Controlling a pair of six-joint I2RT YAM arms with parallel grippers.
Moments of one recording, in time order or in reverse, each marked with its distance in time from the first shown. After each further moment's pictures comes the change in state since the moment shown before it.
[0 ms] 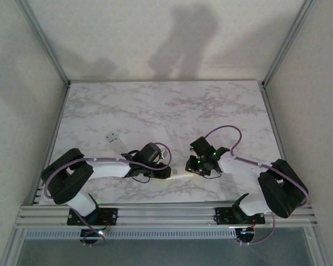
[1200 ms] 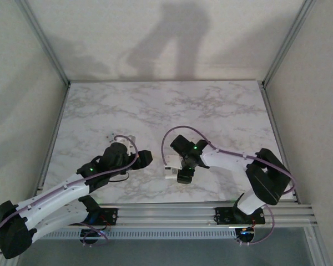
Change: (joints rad) left arm 0.121 -0.710 -0.161 -0.186 -0.248 -0.136; right arm 0.171 0.174 0.277 -0.242 0.084 -1.504
